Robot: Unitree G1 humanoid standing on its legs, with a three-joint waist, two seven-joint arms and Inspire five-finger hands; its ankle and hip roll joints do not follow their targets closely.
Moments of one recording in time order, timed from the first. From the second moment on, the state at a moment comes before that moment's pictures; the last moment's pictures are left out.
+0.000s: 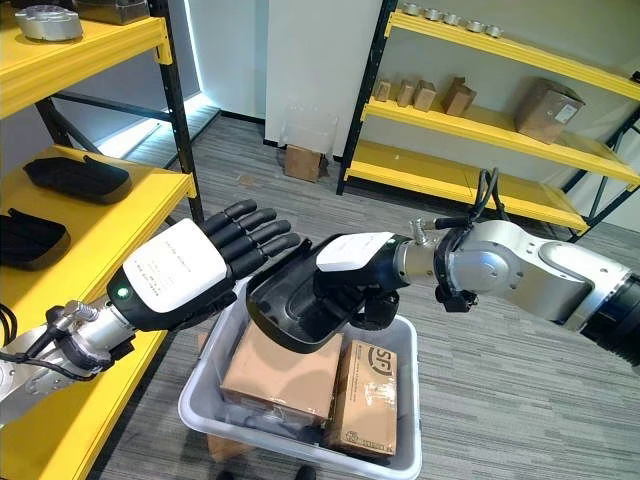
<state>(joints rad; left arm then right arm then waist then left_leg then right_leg) -0.04 1.15 -0.19 -0.40 0.69 -0.38 0.27 -1.14 -1.37 1.18 -0.12 0.08 -0.34 0.43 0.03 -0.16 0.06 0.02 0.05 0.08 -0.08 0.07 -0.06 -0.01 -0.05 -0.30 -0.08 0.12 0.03</state>
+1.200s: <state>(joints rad) -0.01 1.00 -0.24 -0.39 0.67 -0.37 0.23 -1.02 -1.28 1.07 -0.02 0.08 -0.30 0.40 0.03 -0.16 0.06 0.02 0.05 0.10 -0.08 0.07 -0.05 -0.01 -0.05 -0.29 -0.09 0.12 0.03</state>
